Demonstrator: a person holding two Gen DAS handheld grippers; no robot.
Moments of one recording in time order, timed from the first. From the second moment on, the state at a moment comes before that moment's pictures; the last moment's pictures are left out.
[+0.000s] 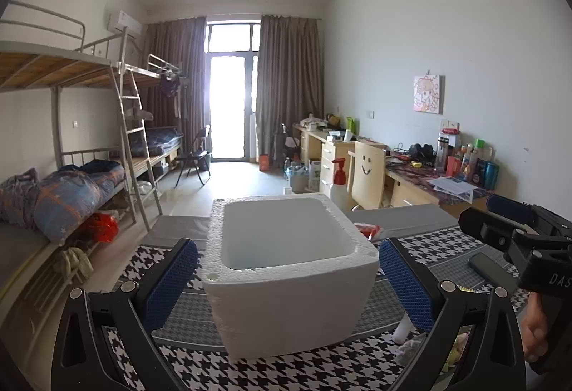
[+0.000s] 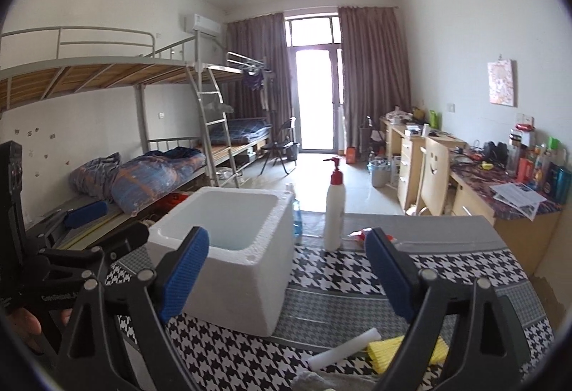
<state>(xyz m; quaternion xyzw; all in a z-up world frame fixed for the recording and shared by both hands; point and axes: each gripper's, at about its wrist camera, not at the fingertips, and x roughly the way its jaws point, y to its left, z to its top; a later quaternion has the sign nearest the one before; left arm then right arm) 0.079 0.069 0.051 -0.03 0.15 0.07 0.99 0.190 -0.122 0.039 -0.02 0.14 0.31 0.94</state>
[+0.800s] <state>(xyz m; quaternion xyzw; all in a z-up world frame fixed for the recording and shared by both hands) 0.081 0.038 0.035 -0.01 0.15 0.02 0.99 0.178 -0.164 0.018 0.01 0.15 0.26 0.96</state>
